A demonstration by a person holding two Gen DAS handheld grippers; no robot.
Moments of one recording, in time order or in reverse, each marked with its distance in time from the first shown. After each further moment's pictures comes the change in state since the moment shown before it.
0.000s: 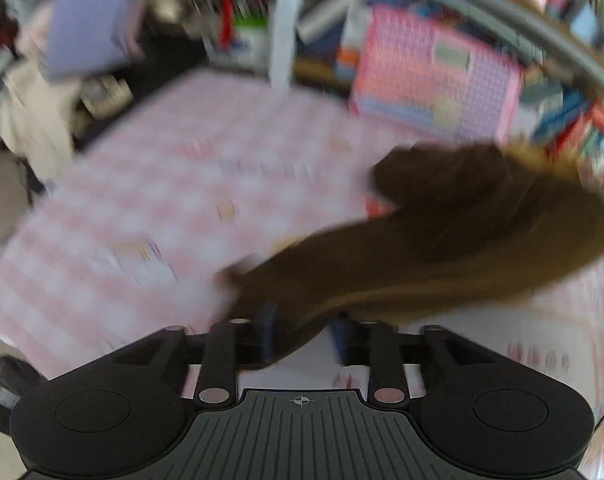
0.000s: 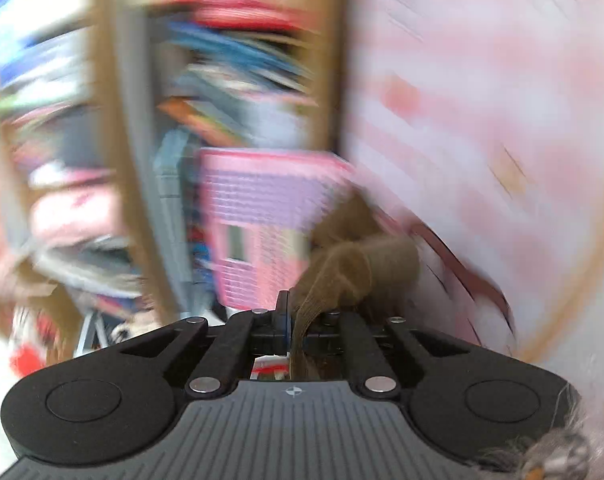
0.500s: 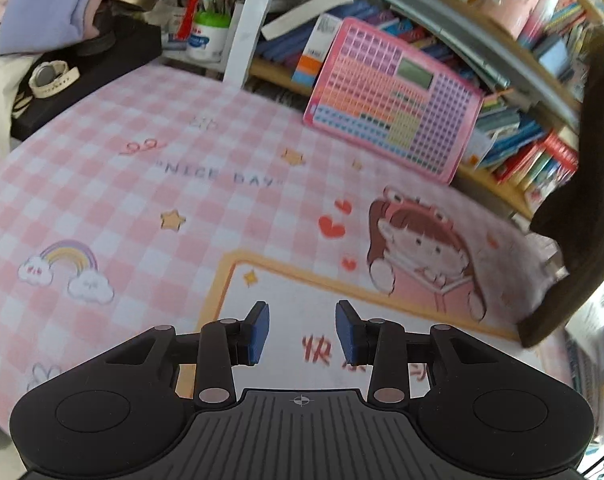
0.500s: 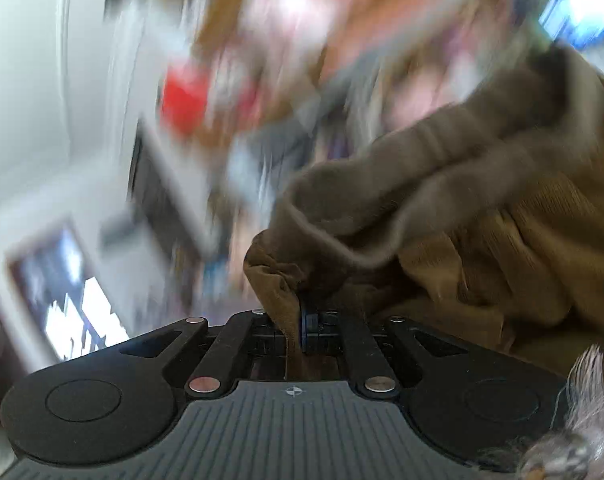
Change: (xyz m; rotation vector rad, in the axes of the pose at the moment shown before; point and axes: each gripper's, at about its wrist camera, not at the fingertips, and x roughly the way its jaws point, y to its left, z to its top) left arm 0.017 0.024 0.012 -0.029 -0.072 -0.233; right arm 0.039 0.200 -0.095 -0.988 0.449 0.127
